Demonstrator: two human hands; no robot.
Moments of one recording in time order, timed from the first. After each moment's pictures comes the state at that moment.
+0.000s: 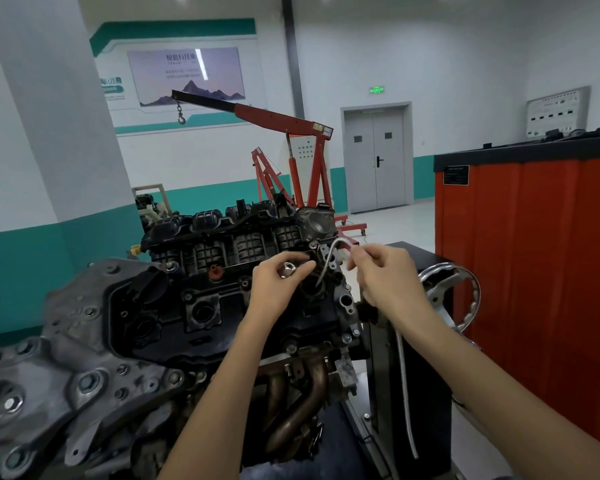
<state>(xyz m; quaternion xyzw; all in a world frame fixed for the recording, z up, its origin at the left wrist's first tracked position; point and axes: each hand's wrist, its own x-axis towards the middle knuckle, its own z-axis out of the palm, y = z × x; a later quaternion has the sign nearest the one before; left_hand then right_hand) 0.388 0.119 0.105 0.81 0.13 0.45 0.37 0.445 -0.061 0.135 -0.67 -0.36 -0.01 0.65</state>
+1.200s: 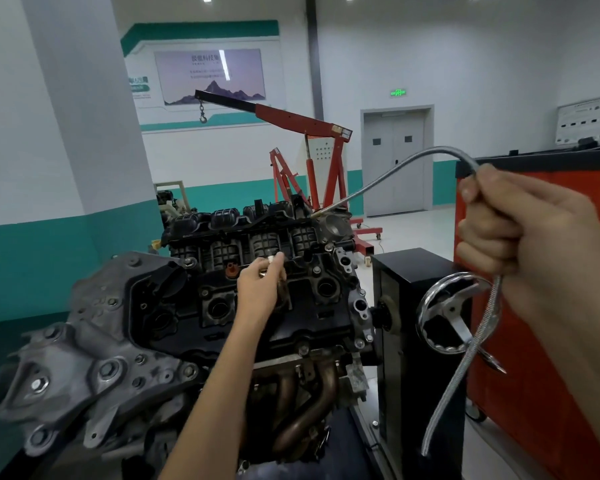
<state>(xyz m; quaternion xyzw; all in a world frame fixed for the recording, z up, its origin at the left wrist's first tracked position) 0.358 0.130 0.110 0.72 0.23 0.48 0.44 0.424 -0.153 0.198 -0.39 -0.46 0.07 0.80</state>
